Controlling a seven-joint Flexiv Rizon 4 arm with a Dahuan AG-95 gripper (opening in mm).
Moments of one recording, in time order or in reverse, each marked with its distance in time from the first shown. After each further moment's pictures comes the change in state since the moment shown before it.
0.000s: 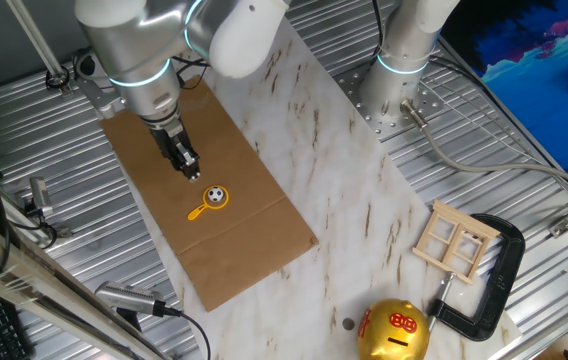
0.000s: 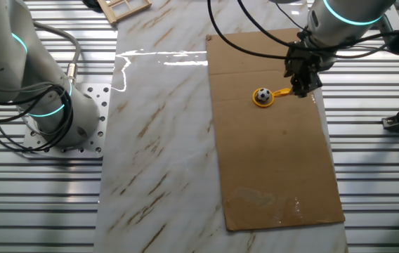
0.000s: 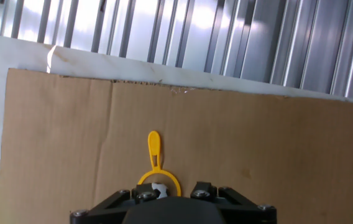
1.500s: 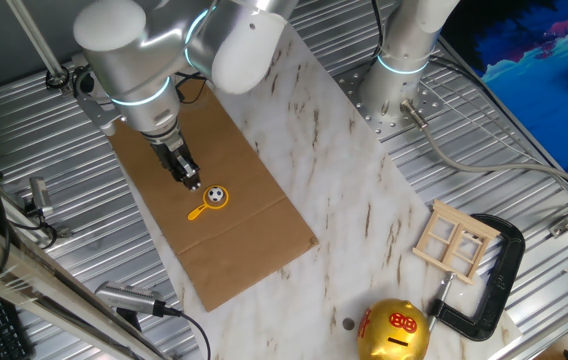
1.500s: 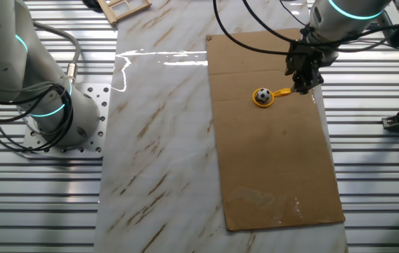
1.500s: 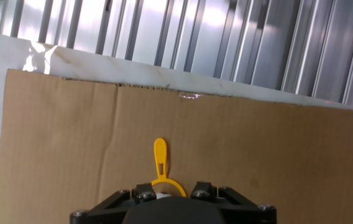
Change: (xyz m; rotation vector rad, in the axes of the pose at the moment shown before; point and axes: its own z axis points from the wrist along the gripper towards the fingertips) arm -0.009 0.011 0.014 0.019 0.017 -0.024
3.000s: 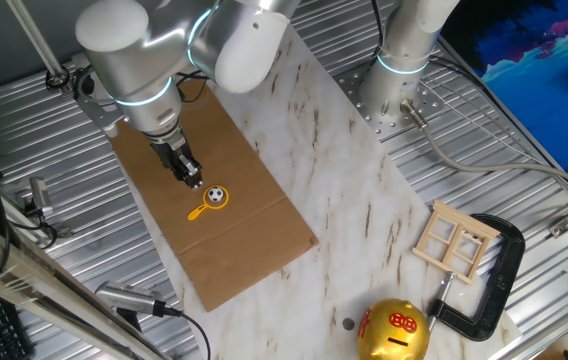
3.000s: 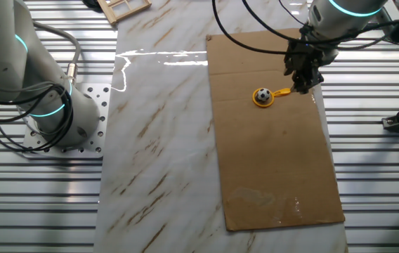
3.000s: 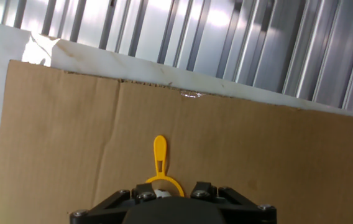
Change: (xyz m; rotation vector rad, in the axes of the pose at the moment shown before) arm 0.003 -0.001 -0.001 0.004 0.009 -0.061
